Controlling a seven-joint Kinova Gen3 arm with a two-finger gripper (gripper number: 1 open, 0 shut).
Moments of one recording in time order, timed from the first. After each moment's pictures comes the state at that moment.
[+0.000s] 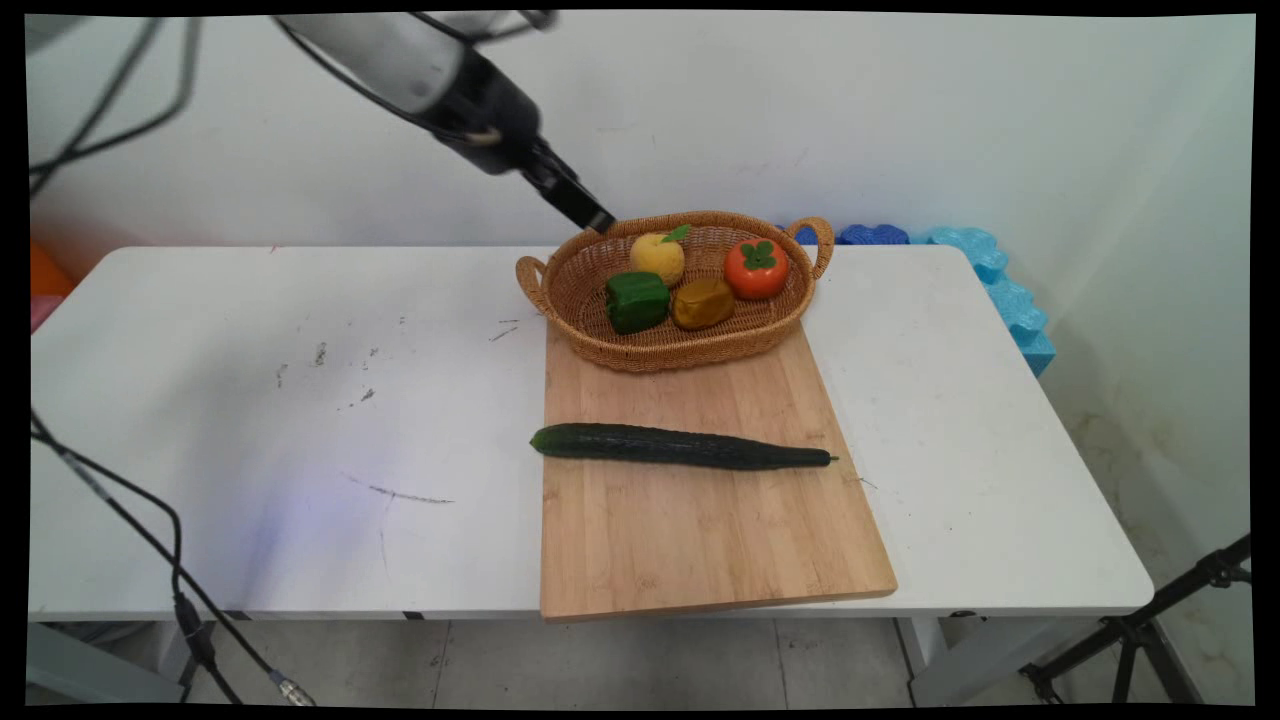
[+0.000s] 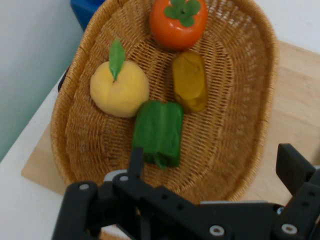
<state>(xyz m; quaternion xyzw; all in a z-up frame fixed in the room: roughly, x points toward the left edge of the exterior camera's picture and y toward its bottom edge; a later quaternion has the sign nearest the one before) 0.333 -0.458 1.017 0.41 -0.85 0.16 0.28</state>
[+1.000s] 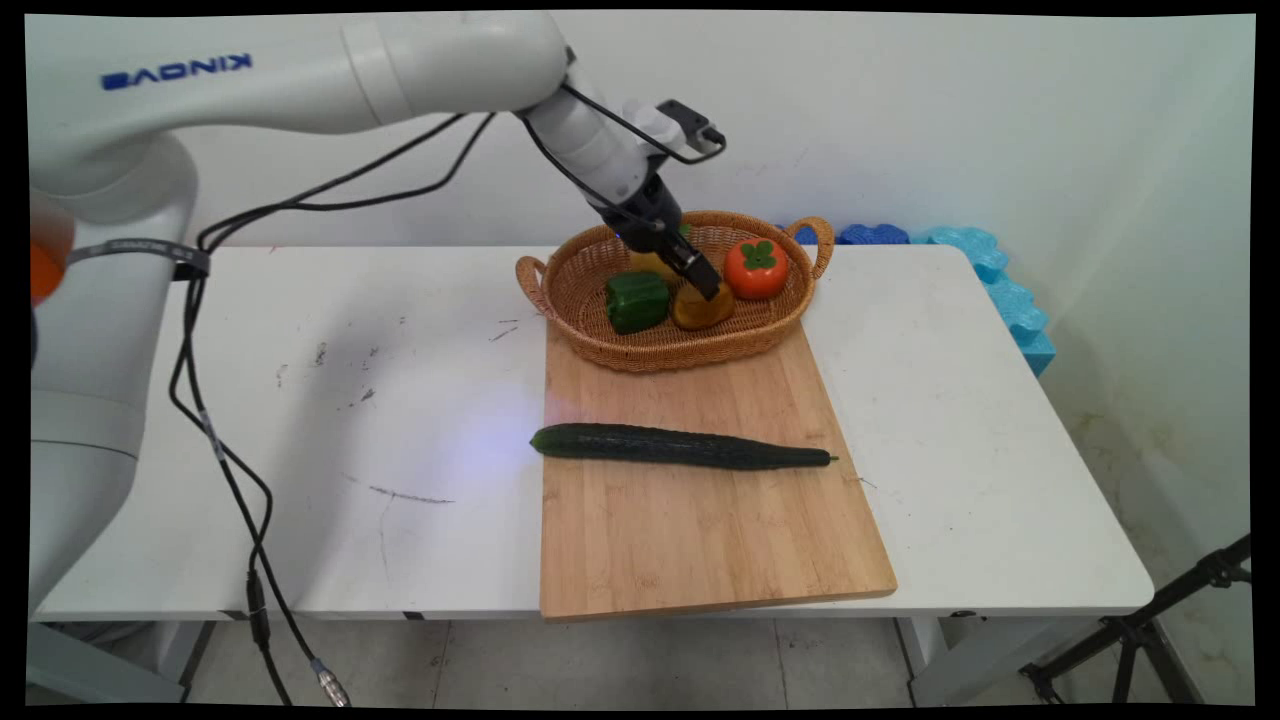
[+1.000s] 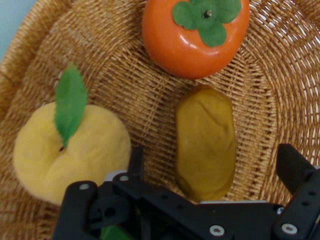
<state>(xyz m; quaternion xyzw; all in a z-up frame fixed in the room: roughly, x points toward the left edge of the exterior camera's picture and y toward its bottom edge) 0.237 -0.592 0.882 0.45 -0.85 0.11 0.24</state>
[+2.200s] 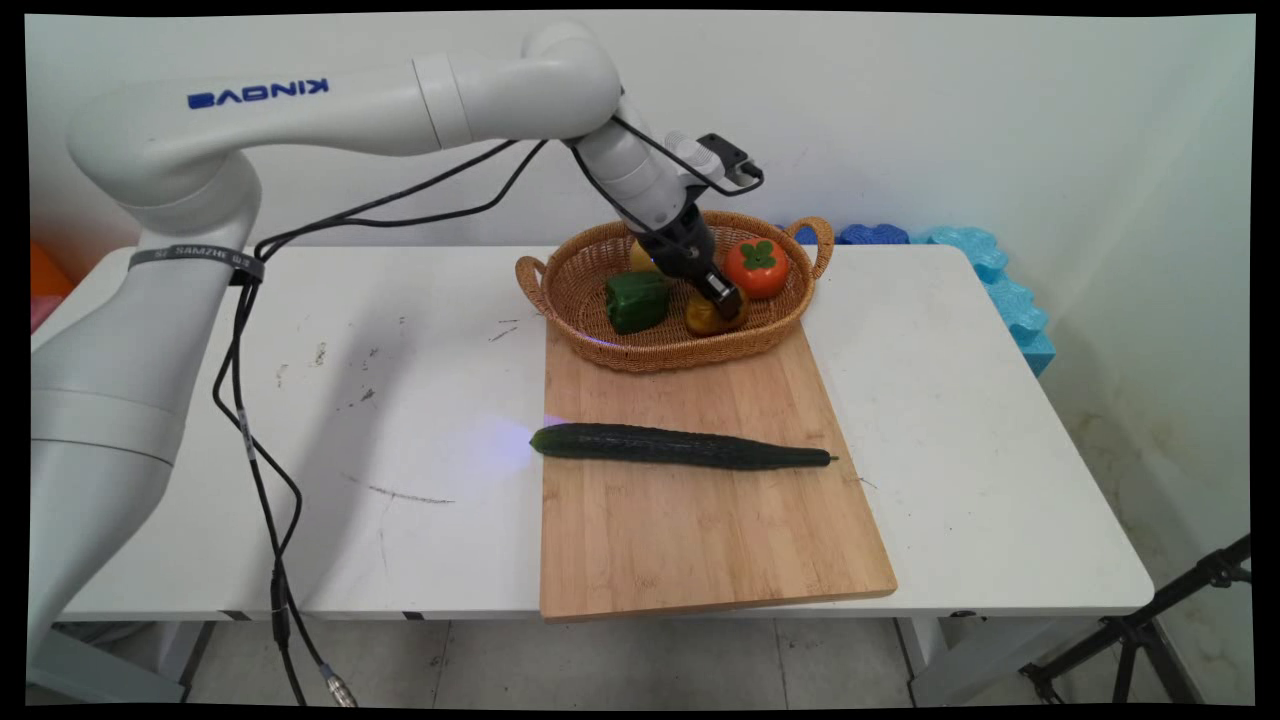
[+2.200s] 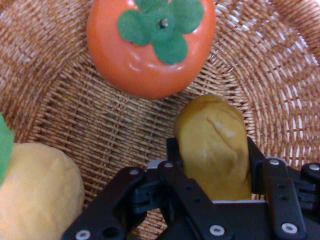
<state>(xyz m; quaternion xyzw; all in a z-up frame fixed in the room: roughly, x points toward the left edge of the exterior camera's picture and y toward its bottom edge) 0.201 -0.607 0.855 0.43 -0.87 0.09 0.23</state>
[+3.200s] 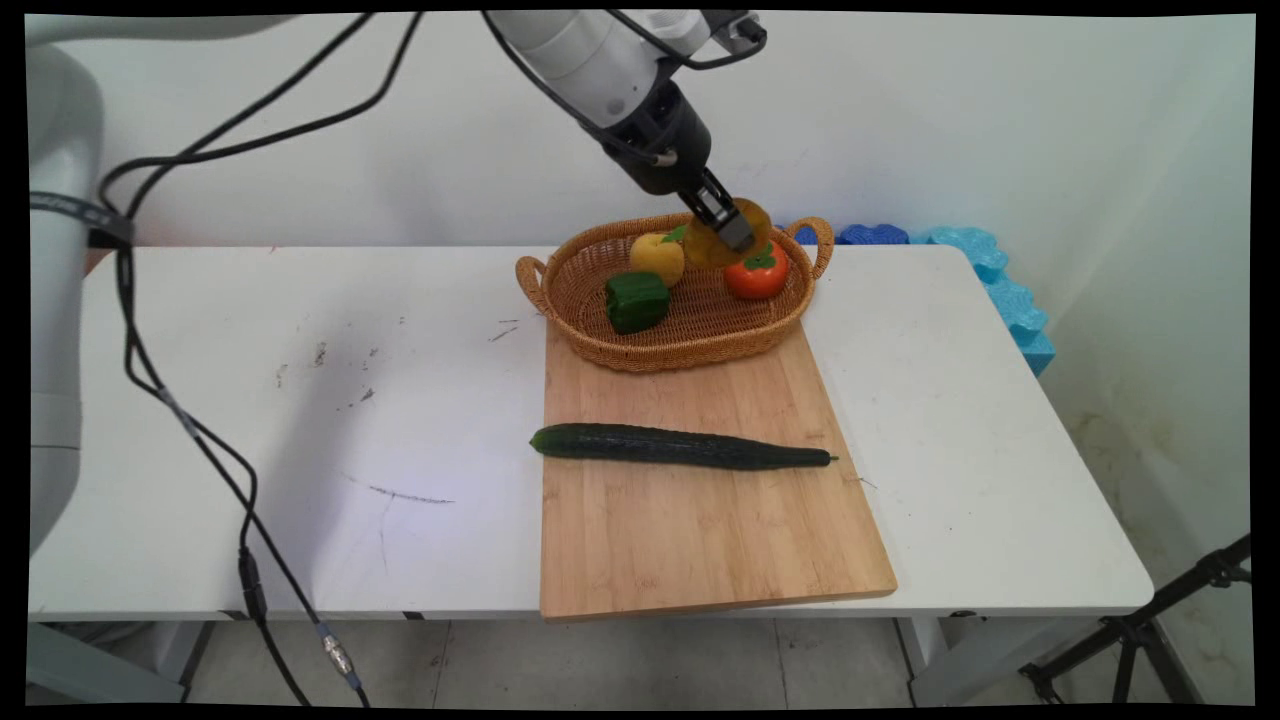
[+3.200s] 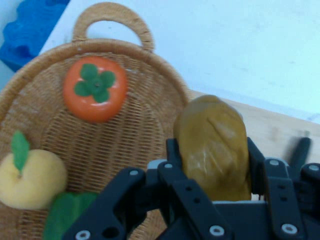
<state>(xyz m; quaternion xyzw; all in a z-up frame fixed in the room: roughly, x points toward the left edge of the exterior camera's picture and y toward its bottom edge) 0.200 -0.489 1.016 0.36 -0.88 0.13 0.28</state>
